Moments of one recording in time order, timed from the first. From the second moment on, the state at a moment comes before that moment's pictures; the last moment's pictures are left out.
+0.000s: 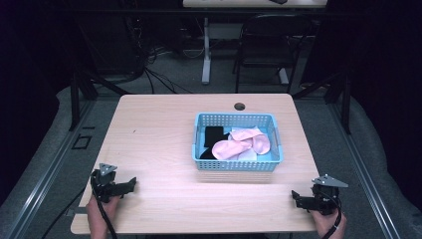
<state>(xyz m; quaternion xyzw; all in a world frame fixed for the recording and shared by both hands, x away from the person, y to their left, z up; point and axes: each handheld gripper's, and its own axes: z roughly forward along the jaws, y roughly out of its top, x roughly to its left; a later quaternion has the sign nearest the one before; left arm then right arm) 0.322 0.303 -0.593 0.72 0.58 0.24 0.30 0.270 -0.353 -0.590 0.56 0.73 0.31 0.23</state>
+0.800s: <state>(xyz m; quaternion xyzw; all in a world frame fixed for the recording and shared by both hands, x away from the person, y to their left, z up) 0.322 0.302 -0.593 0.72 0.58 0.25 0.30 0.272 -0.352 -0.588 0.57 0.73 0.30 0.22</state>
